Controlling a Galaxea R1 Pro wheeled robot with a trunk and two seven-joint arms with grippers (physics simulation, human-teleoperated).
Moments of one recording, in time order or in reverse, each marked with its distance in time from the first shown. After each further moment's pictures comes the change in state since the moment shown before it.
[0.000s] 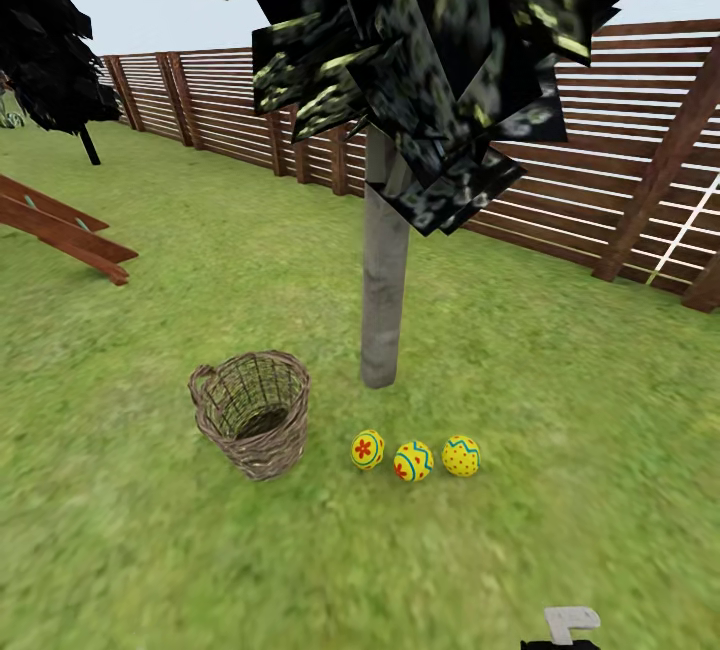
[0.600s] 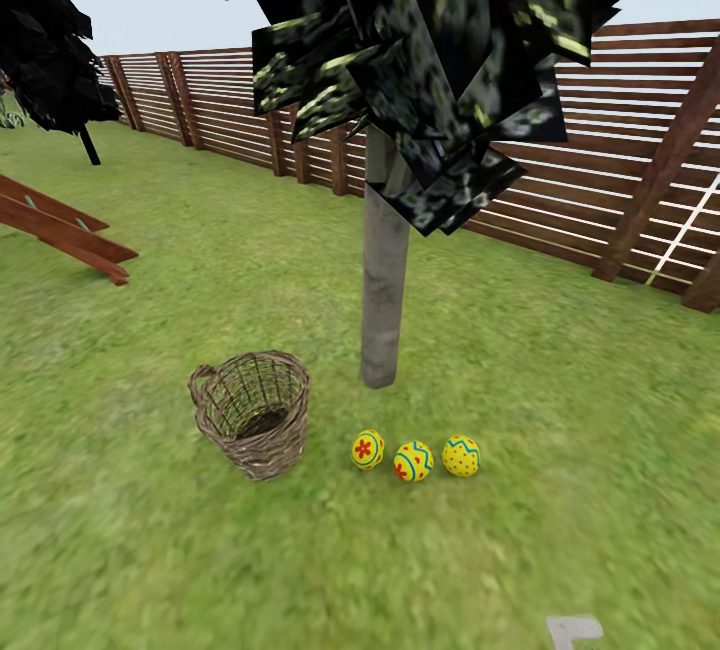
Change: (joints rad) left arm 0.000 0.001 0.002 0.049 0.006 -0.034 -0.003; right arm 0.018 0.000 0.000 0.000 0.004 0.000 0.001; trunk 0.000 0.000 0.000
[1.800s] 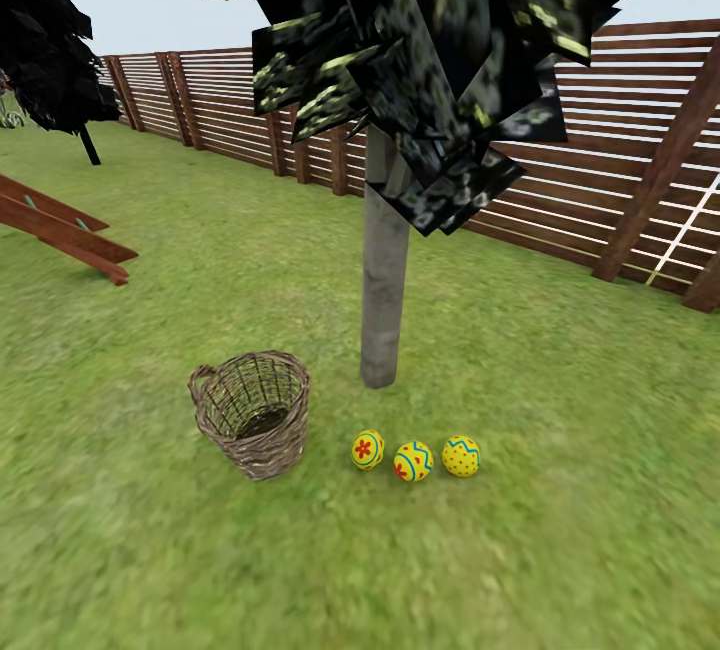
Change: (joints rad) left arm 0.000 -0.021 -0.183 0.111 -0.012 -0.120 0.000; right arm 0.068 0.000 0.000 0.000 -0.004 0.006 0.003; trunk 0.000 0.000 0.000
